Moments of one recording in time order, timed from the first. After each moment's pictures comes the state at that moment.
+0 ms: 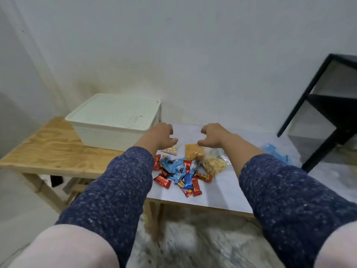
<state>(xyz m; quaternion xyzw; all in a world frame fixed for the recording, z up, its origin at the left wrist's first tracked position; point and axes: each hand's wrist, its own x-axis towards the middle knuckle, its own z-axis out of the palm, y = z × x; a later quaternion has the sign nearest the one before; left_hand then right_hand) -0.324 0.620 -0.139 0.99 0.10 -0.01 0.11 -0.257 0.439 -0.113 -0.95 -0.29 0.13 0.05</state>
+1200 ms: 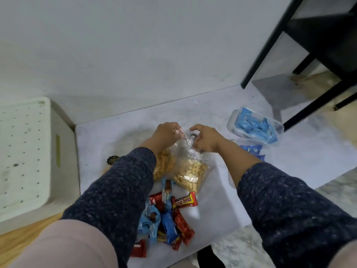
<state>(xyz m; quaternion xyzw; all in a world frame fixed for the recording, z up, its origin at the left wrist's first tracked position) -0.019 0.562 -0.296 0.92 -0.04 -0.16 0.35 -0.039 0.400 -0.266 -0.90 0.03 0.27 0.34</state>
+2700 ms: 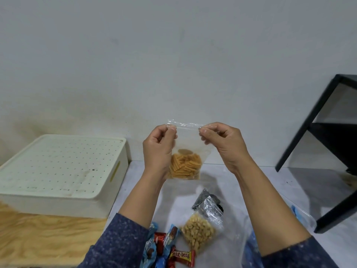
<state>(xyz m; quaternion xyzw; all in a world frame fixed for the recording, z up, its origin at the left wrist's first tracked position) -0.122 0.540 -0.102 0.57 0.12 0.31 0.75 -0.066 0.398 -0.087 -0.65 -0.19 0.04 0.73</state>
